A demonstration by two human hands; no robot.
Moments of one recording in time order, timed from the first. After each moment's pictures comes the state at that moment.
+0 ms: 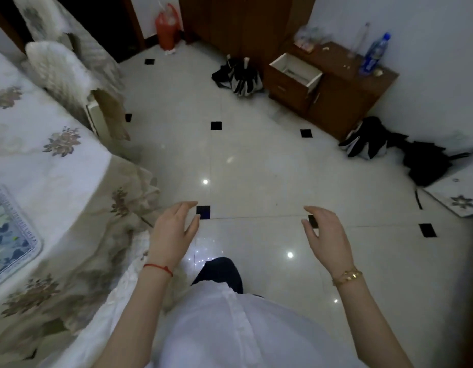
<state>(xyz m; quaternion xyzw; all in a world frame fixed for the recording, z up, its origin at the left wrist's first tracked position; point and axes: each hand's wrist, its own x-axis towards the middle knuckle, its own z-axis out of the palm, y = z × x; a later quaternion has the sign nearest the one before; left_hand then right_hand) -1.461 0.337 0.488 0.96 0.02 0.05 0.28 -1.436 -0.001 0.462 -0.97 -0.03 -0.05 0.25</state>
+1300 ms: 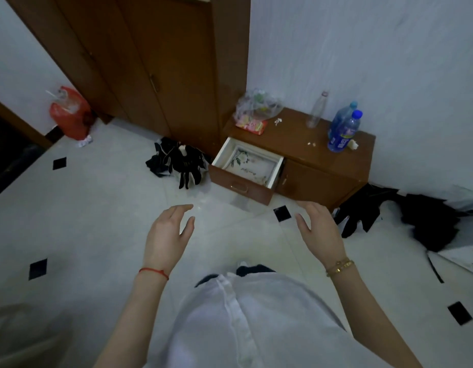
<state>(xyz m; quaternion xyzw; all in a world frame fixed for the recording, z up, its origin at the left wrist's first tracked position) -0.553 0.179 0.471 0.96 -0.11 0.03 0.27 -0.610 -0.151 0.455 -0.96 0.09 -0.05 0.25</state>
